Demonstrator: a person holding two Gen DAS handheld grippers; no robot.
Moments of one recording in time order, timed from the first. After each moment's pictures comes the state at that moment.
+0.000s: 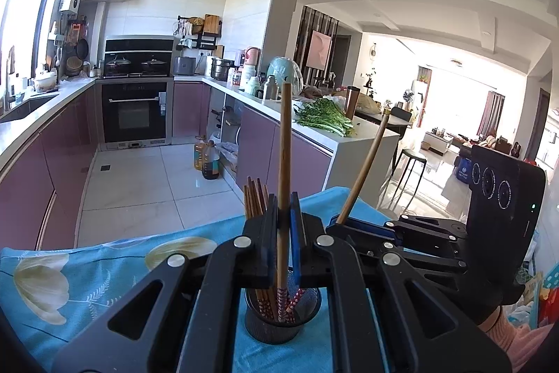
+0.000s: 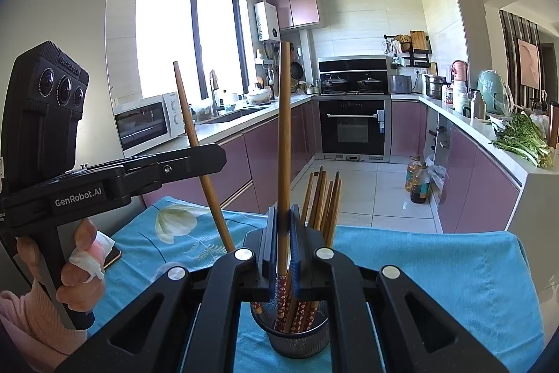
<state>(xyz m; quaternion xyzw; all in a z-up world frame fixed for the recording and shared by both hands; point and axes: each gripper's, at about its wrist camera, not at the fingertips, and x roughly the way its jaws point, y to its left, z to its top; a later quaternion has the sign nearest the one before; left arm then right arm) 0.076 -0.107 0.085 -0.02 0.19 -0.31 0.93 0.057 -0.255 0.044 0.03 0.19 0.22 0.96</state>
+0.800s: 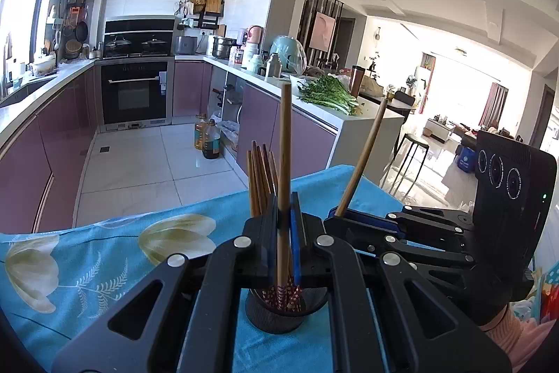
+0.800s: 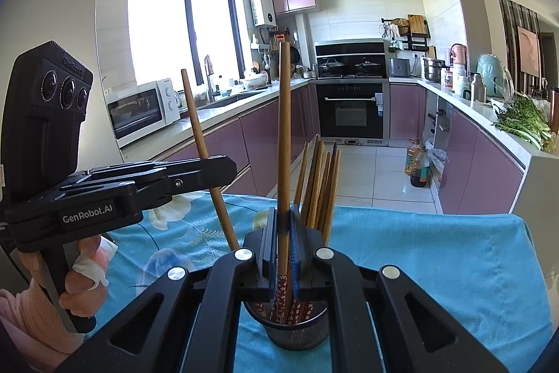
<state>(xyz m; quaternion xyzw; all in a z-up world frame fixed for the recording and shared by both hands) 0.100 -0.114 0.065 -0.02 0.24 -0.31 0.92 0.072 -0.253 0.028 0.03 0.22 0.21 0.95</state>
